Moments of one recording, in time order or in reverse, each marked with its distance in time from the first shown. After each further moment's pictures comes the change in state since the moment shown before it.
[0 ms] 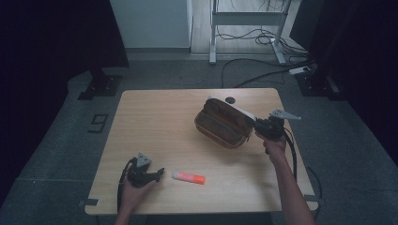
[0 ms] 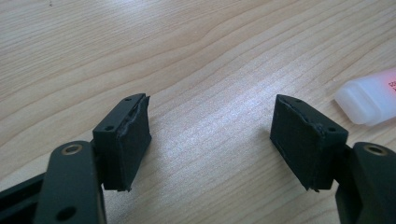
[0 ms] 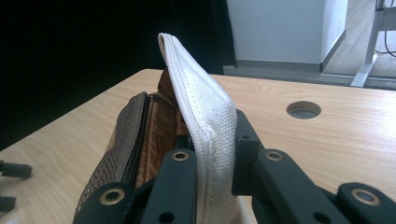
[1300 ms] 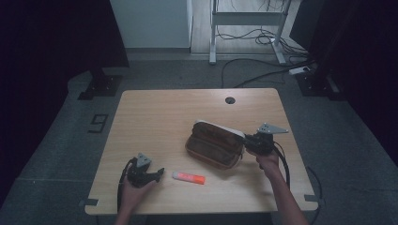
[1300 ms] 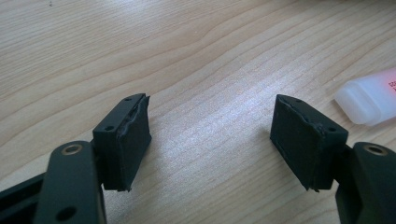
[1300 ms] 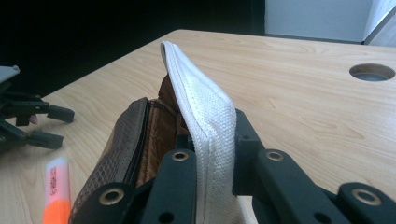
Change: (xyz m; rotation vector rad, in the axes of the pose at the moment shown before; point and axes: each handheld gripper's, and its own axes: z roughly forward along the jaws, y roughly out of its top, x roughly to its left) left arm 0.000 0.000 0.000 -0.001 0.000 0.001; right arm 0.039 -0.038 0.001 0.117 0.092 -0.056
